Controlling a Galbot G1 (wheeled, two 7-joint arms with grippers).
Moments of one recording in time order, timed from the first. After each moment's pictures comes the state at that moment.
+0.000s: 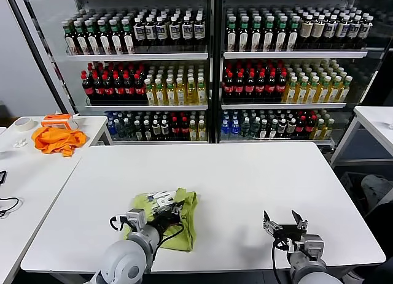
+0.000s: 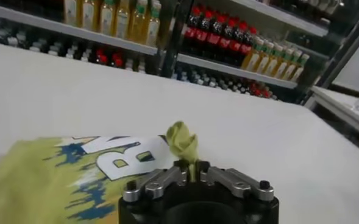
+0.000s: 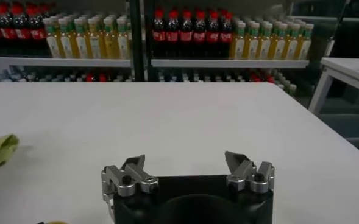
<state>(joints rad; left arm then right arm) 1.15 -1.14 -0.12 -2.06 -0.93 0.58 -0.42 -1.50 1.11 0.43 2.23 0.50 -0.55 0.42</state>
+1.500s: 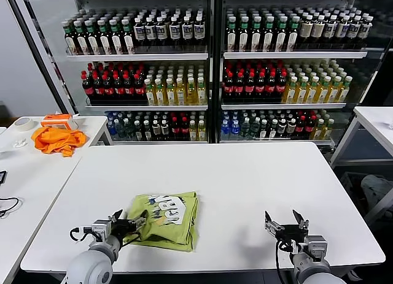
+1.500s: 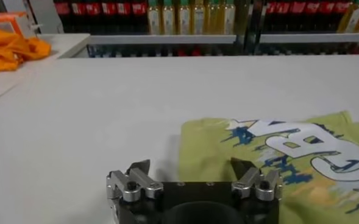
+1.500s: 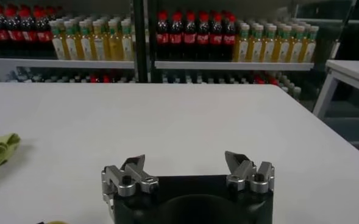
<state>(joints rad) 1.32 -1.08 -0.38 -1.94 -0.59 0.57 -0.28 -1.53 1.09 0.46 2.22 0.51 -0.51 0.38</state>
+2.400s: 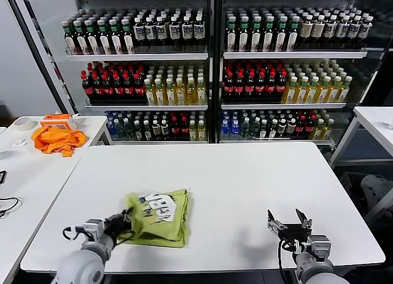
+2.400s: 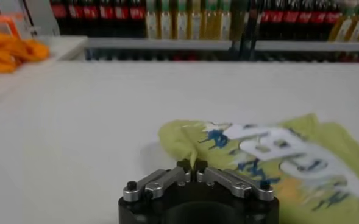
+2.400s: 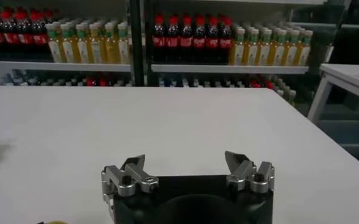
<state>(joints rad) 1.33 -1.03 -0.47 -1.99 -0.62 0.55 -0.22 -1.52 1.09 0.47 2.22 0.51 -0.51 0.38</state>
